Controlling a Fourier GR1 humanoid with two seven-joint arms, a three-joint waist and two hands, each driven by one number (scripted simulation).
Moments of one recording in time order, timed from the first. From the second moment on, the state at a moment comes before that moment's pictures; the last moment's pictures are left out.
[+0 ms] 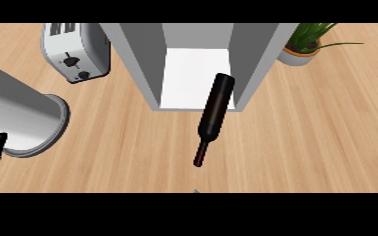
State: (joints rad) left arm 0.49 0.80 -0.19 -2.10 0.91 0.24 -0.62; right arm -0.12 -0.08 0.85 -2.40 0.10 -0.16 0.72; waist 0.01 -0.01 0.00
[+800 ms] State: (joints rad) left arm 0.42 0.77 -0.18 -2.12 0.93 0.23 -0.53; right arm -0.61 -0.10 0.81 -2.19 -0.07 -0.44 0.74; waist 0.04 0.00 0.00
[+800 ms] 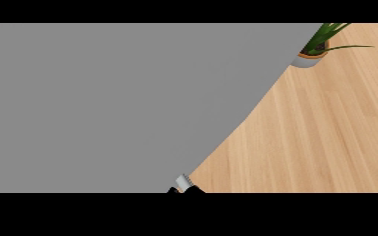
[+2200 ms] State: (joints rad) left arm 0.38 0.67 -0.13 -2.08 0.86 0.21 -0.46; right arm -1.22 0.00 0.42 -1.24 -0.26 -0.22 0.32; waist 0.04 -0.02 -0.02
